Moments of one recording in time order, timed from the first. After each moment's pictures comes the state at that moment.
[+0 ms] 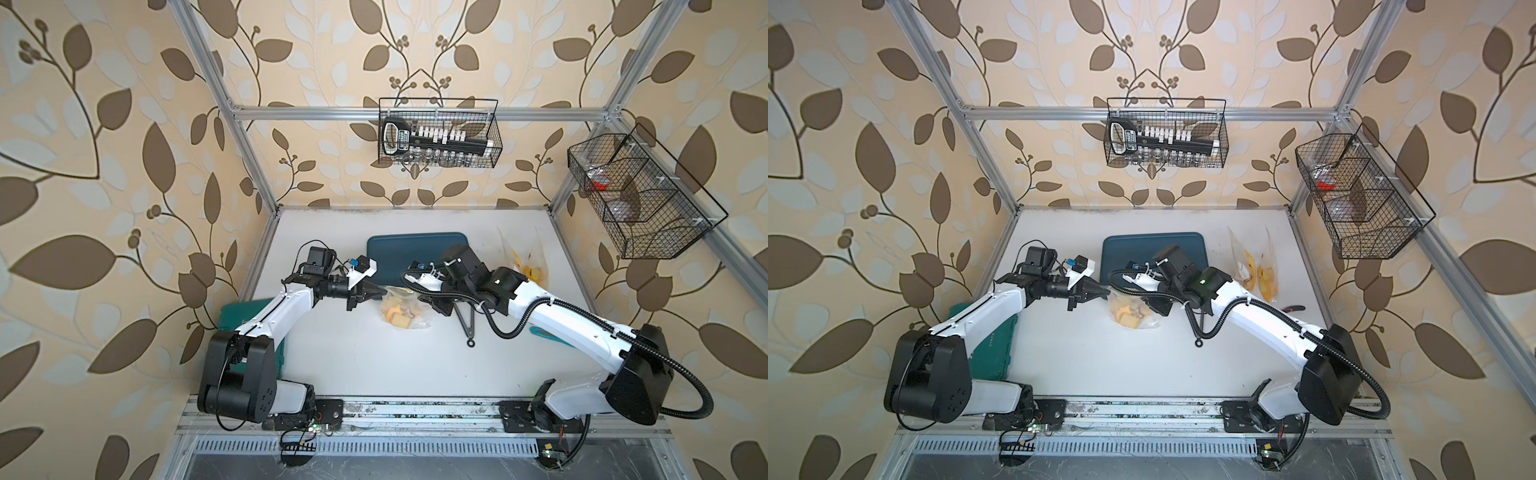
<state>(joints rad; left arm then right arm) -0.13 1.37 0.83 -0.37 1.23 0.78 0.75 1.43 1.18 -0.60 -0.18 -0.34</state>
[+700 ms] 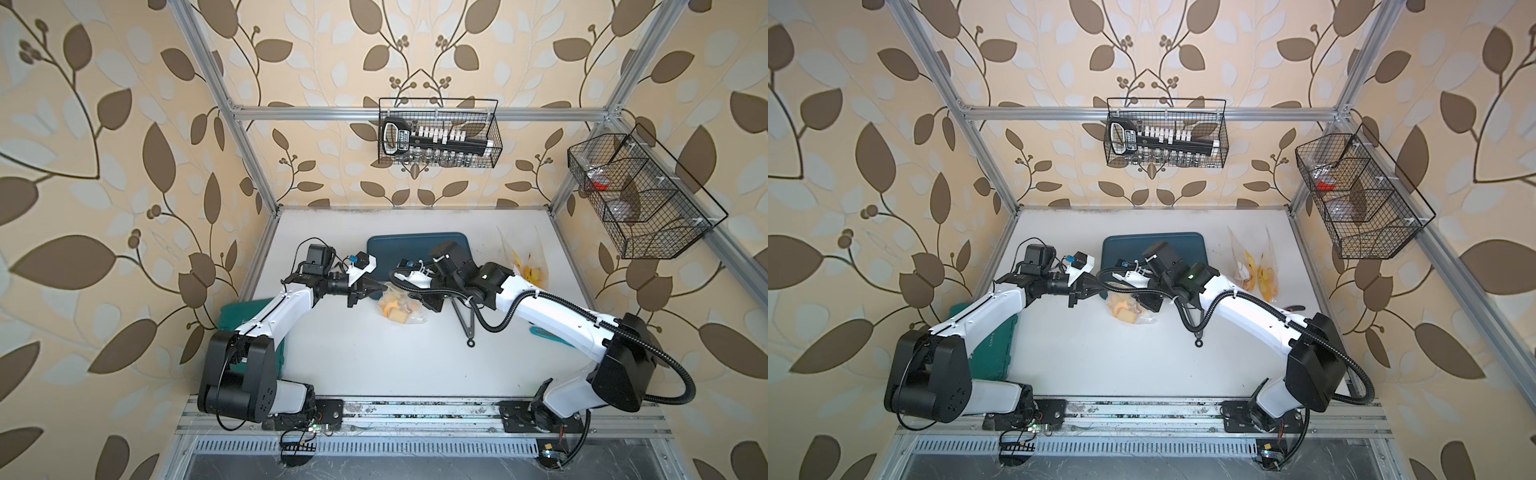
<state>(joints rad) -0.13 1.37 0.83 -0.29 1.23 0.72 0.78 1.52 1.26 -0.56 -0.19 -0.35</state>
